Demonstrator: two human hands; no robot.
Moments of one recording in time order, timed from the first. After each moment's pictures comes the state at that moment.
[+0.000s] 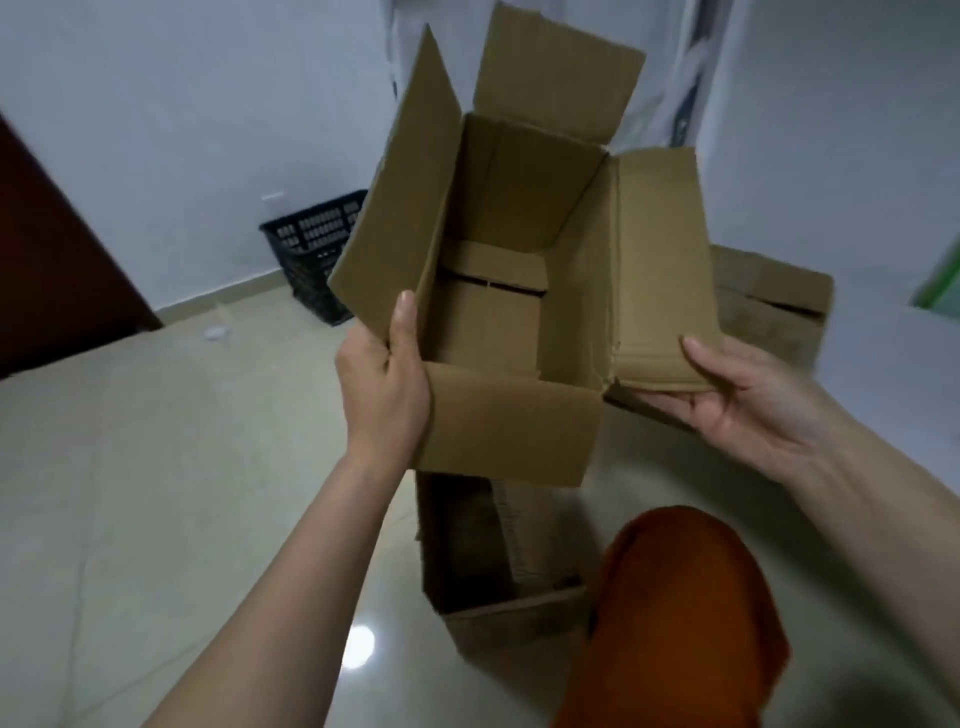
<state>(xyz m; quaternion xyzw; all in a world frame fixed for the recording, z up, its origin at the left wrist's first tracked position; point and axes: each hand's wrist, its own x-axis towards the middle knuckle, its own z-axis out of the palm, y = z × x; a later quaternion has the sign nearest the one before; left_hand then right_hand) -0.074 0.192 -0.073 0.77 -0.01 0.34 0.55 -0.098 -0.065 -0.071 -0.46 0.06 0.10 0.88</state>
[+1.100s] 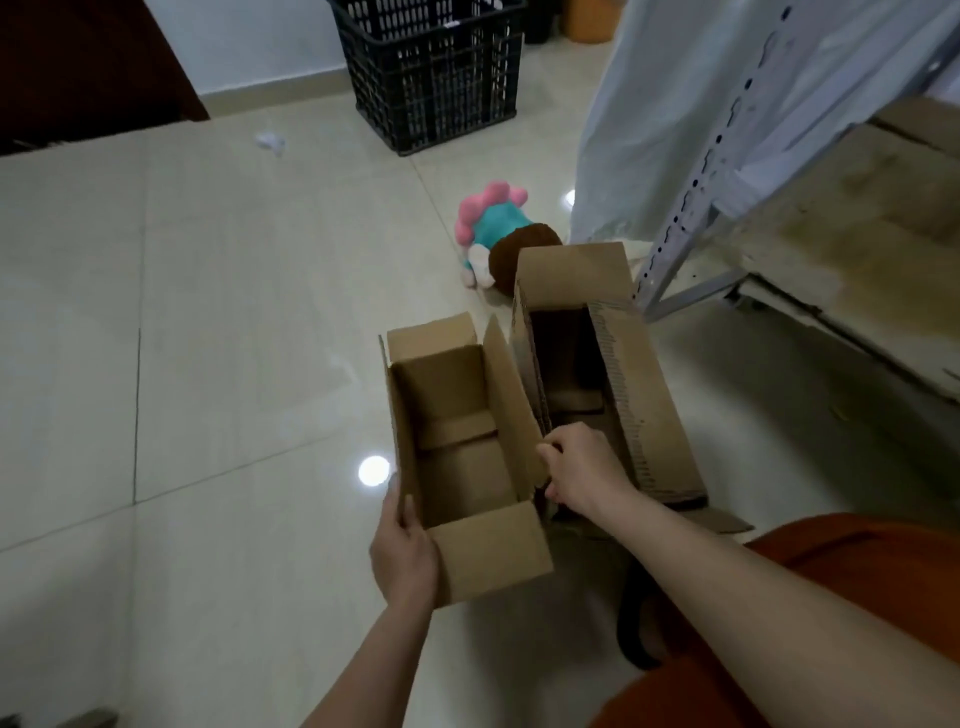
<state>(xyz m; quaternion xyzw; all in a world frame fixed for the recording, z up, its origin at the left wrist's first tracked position) -0.161 0.306 -0.376 0.74 0.47 0.04 0.48 -0.061 0.154 -0.299 -0.92 0.02 0.26 0.30</state>
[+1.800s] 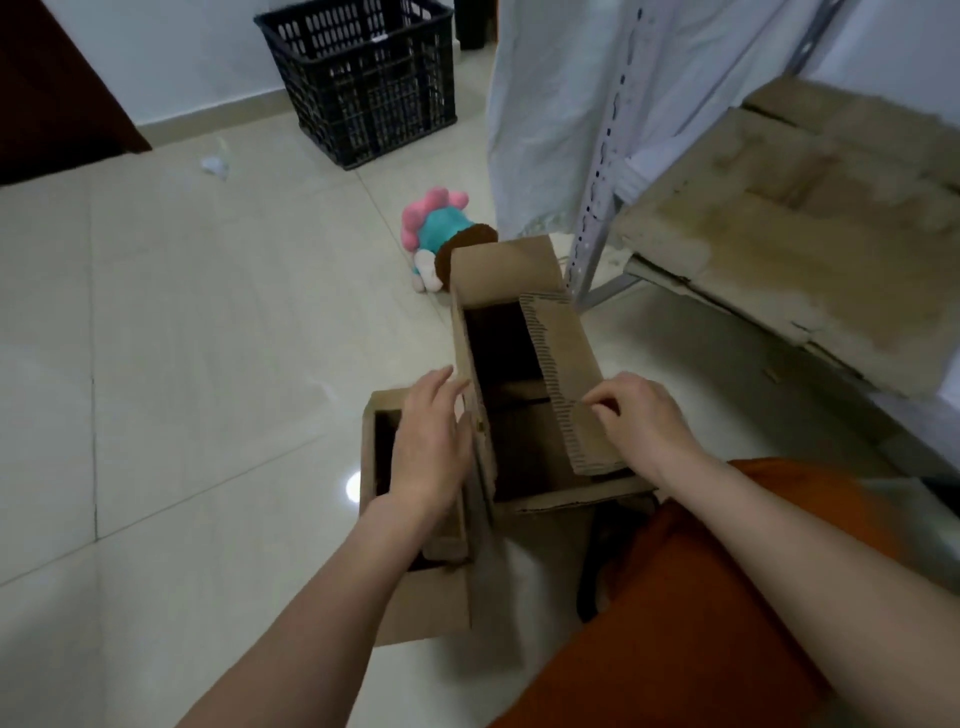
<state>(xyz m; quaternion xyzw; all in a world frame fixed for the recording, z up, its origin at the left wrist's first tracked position) -0.094 0.245 -0.294 0.94 0.04 0.07 0.32 -0.061 0.037 -0.251 -0.96 -0.02 0.11 0.25</state>
